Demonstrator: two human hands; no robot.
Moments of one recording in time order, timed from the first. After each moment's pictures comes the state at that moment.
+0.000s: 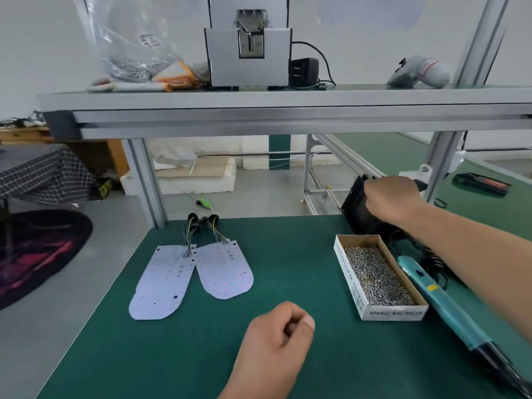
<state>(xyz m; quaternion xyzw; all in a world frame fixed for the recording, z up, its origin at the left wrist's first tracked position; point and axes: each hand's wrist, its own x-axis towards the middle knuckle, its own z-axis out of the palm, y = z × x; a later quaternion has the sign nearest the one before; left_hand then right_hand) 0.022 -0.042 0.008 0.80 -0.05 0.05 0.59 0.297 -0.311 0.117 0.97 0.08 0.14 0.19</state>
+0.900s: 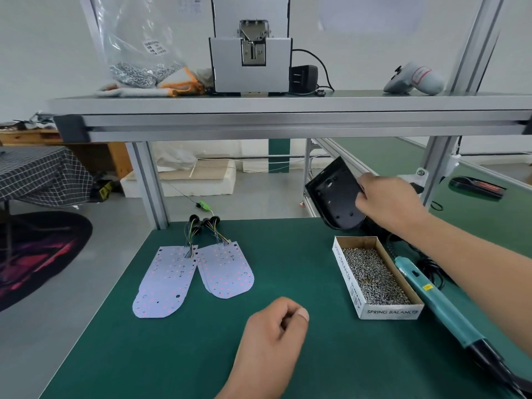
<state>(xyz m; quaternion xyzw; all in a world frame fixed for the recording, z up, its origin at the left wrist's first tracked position) 0.022 -0.040 0.012 0.80 -0.04 0.06 0.60 0.241 -0.289 0.134 0.96 0.11 0.27 0.02</state>
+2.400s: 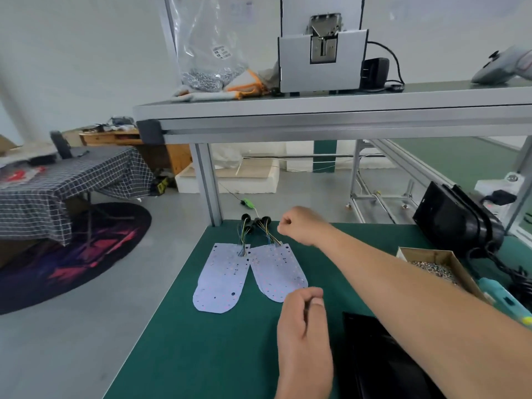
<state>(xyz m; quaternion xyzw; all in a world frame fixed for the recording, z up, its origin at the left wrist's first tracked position) 0.029 -0.036 0.016 0.68 0.17 0.20 0.68 0.269 -0.037 0.071 0.93 0.25 -0.06 -0.26</state>
